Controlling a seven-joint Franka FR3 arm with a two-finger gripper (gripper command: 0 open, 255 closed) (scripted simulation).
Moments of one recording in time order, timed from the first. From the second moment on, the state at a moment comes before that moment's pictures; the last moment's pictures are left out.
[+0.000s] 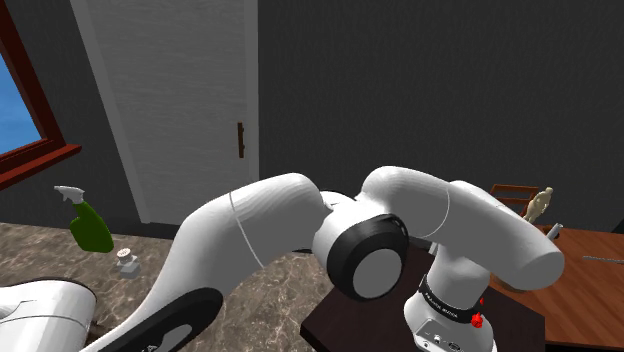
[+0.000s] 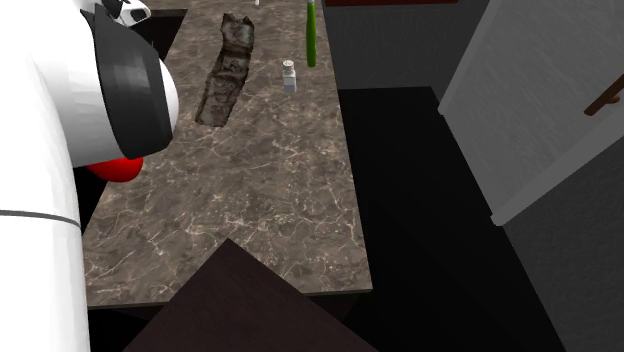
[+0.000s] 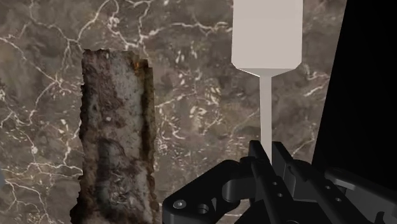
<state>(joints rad) 0.91 1.22 0.29 -0.73 -0.32 1.98 0.47</state>
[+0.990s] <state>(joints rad) 0.94 1.38 0.27 -0.60 -0.32 2.02 0.46</state>
